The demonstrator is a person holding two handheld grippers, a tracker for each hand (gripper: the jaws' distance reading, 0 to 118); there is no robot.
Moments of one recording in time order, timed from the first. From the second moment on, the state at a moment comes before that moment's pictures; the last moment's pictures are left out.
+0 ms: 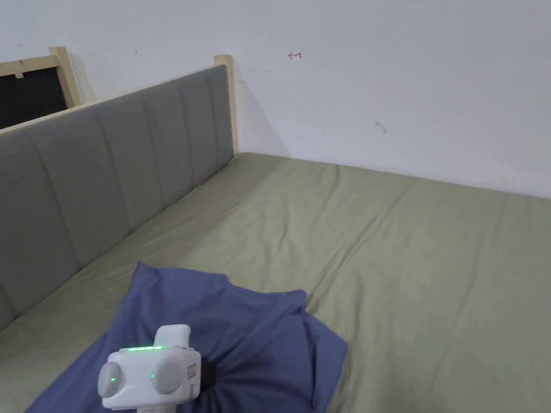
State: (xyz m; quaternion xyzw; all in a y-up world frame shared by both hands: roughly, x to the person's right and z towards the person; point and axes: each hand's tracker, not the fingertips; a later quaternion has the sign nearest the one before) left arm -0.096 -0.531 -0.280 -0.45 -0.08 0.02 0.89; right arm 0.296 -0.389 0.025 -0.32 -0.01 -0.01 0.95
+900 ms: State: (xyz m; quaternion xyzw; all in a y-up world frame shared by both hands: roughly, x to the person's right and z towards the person) left arm 0.073 -0.154 -0.122 -0.12 -0.45 0.05 0.88; right arm 0.345 -0.317 0.135 -0.19 -0.09 -0.05 0.98
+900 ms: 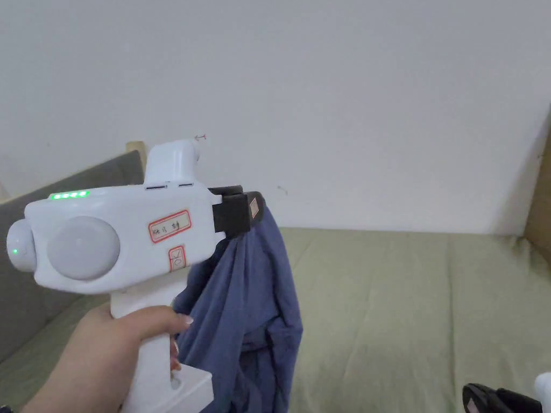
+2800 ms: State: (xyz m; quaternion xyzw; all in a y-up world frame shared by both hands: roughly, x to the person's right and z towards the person) left arm 0.086 -0.334 -0.019 -0.06 -0.27 0.04 0.96; right arm 0.374 -0.331 0.172 -0.03 -0.26 -0.06 0.96
